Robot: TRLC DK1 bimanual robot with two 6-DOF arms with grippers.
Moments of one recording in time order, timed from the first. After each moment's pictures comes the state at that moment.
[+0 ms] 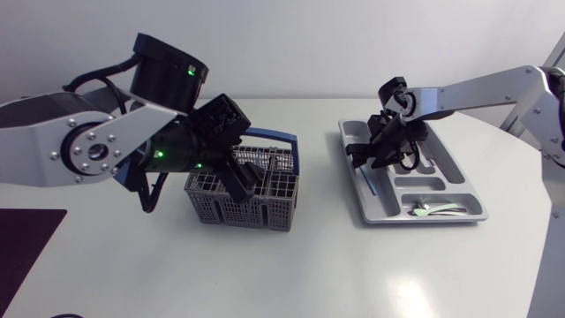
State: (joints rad) left arm -0.62 1.43 1.01 -0.28 -0.01 0.44; right arm 0.09 2.19 1.56 -0.59 -0.10 0.03
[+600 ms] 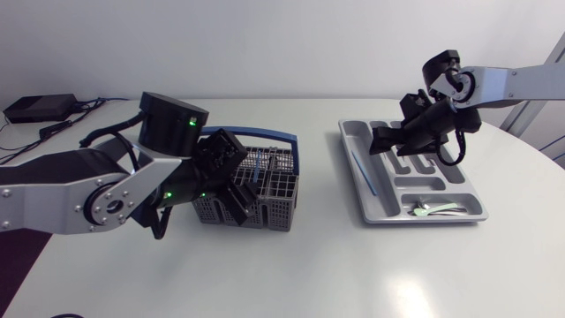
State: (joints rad) left arm -0.62 1.44 0.81 -0.01 -0.04 0.41; right arm 0.01 1.88 1.36 -0.56 -0.20 -0.01
